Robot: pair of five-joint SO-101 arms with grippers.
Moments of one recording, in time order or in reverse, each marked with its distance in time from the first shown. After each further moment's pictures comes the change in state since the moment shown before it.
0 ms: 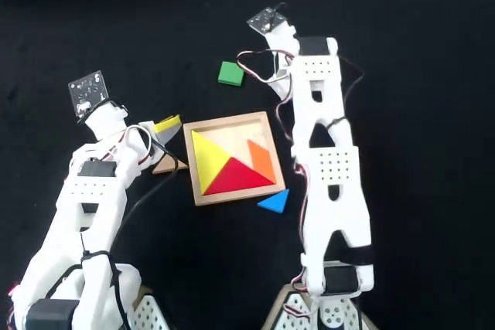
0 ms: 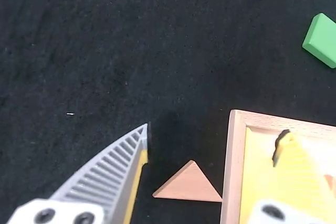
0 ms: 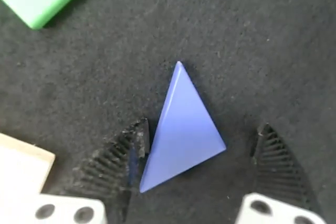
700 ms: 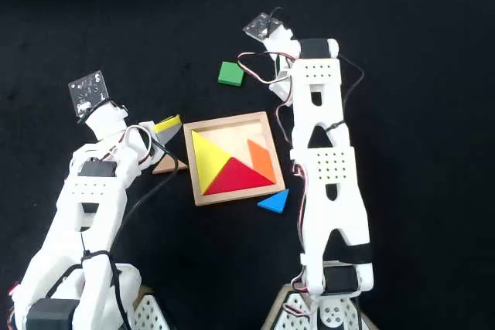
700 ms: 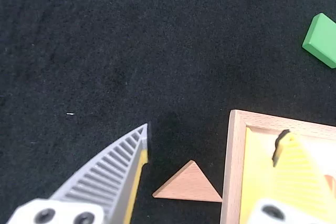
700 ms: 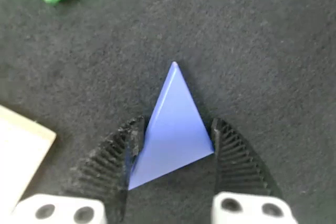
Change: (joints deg) left arm 0.0 0.0 0.0 0.0 -0.1; right arm 0.1 4.5 -8.8 6.6 7.3
